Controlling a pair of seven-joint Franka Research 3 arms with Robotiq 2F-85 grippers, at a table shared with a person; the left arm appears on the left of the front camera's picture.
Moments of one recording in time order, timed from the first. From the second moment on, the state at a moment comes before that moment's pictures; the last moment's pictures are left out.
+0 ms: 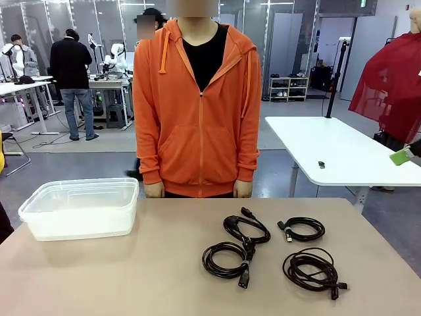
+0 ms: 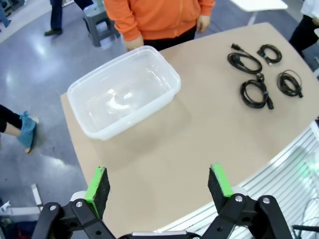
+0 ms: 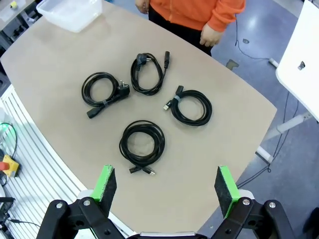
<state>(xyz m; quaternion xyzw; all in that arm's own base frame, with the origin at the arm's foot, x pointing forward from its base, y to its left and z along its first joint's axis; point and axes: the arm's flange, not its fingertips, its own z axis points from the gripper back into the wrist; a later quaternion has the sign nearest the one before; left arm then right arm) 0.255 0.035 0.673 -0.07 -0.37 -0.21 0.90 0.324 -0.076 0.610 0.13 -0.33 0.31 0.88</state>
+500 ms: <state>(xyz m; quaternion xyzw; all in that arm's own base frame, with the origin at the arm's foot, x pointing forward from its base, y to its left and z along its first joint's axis) 0.262 0.045 0.688 -0.06 -0.33 -0.16 0.93 0.298 -0.085 0.608 0.15 -0.36 0.32 0.86</state>
